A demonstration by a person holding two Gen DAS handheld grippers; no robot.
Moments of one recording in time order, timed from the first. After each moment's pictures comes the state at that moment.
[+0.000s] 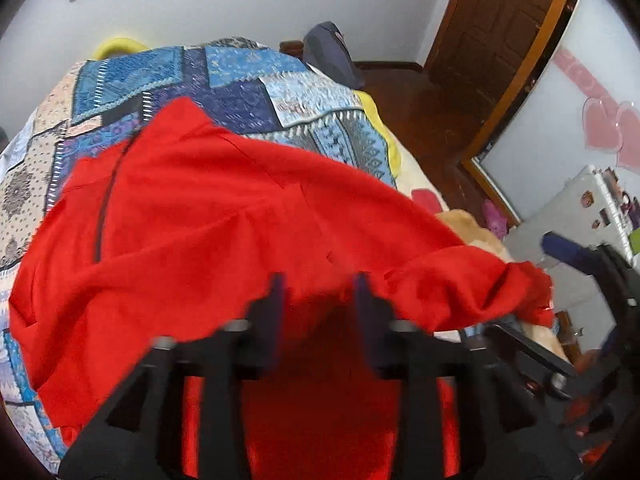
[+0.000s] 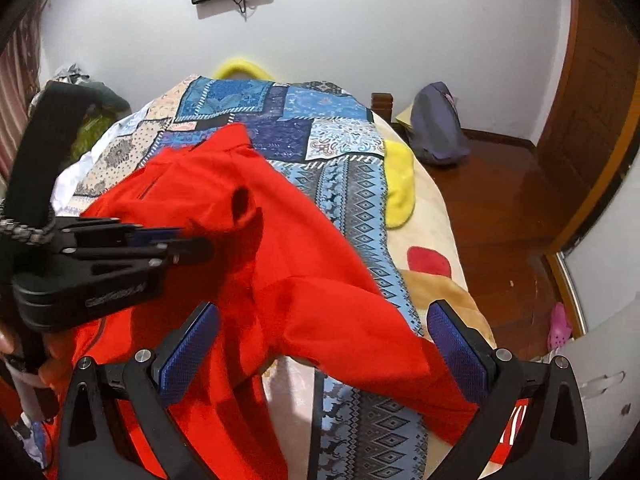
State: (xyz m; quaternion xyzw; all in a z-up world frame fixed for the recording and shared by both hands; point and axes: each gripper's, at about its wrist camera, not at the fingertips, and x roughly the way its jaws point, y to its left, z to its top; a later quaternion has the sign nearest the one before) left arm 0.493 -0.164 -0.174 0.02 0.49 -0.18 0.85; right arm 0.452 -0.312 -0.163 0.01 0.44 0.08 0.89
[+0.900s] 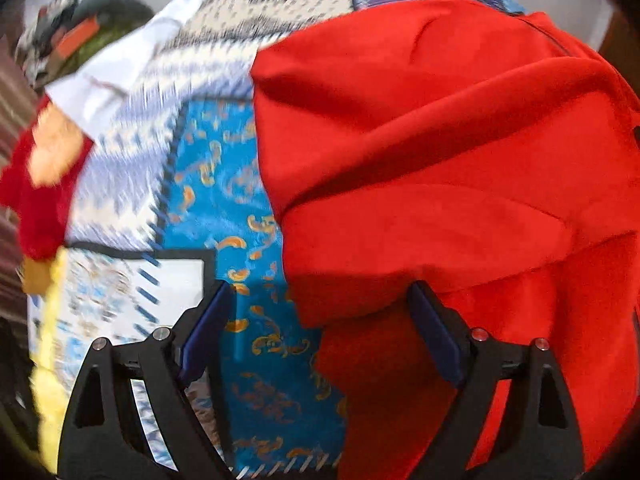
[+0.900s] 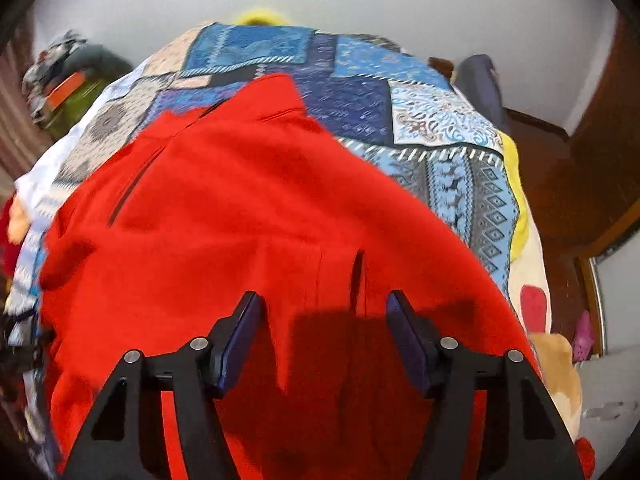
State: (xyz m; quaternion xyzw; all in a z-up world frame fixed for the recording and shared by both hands) left arm 0.418 0.182 -0.301 -0.01 0.55 0.08 0.83; right arm 0.573 -0.201 -0.240 -0.01 0.50 0.10 0.86
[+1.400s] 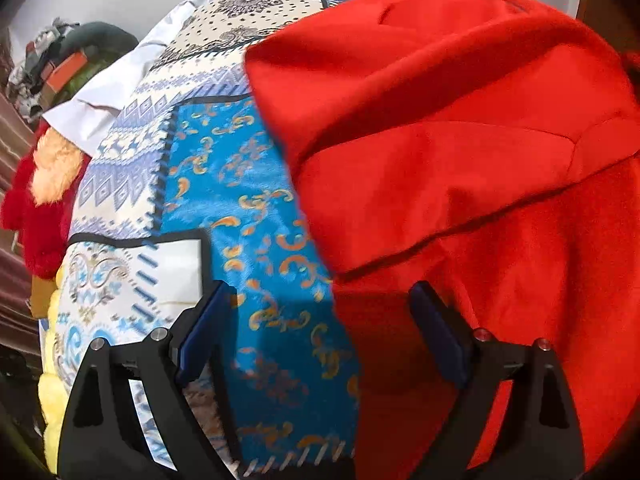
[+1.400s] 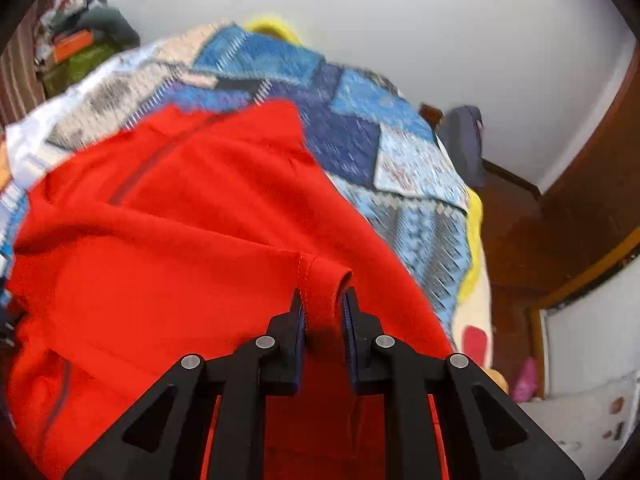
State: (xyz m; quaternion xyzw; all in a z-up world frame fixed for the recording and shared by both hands) left arm 0.381 0.173 -0.300 0.05 0.54 0.05 0.84; right arm 0.554 -0.197 -0.214 -0.15 0.48 0.05 0.86
